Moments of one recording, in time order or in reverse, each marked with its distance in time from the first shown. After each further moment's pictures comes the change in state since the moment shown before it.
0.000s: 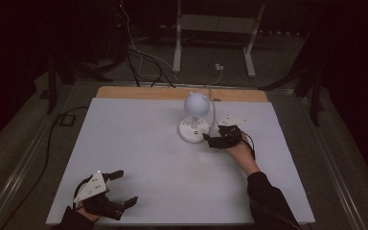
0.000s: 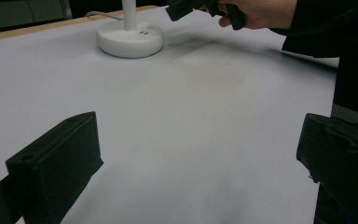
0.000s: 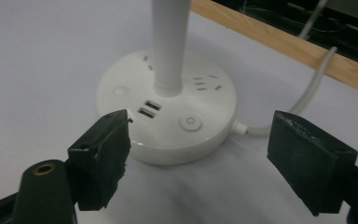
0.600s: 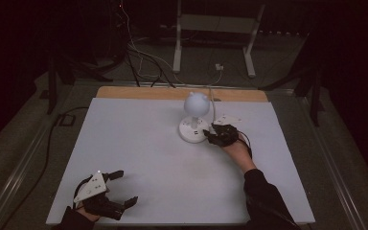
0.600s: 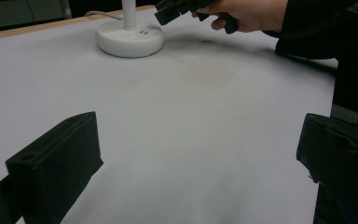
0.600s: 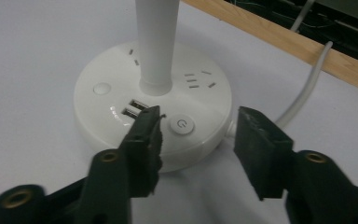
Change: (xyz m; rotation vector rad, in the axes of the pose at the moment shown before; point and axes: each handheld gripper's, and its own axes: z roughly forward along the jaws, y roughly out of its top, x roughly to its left) left arm 0.000 0.000 0.000 0.002 -0.003 -0.004; right arm 0.002 0.000 0.014 0.027 -0.051 -0.020
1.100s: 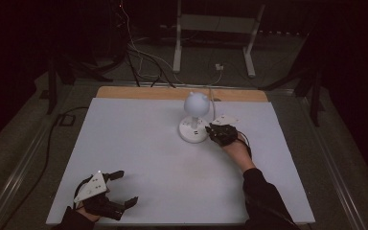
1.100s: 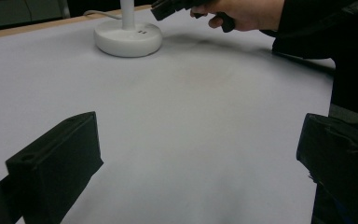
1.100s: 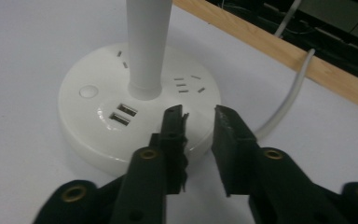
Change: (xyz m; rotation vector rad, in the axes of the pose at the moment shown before) left arm -0.001 0.000 0.001 0.003 -0.004 0.000; right arm 0.002 0.003 0.001 -0.006 -0.052 -0.037
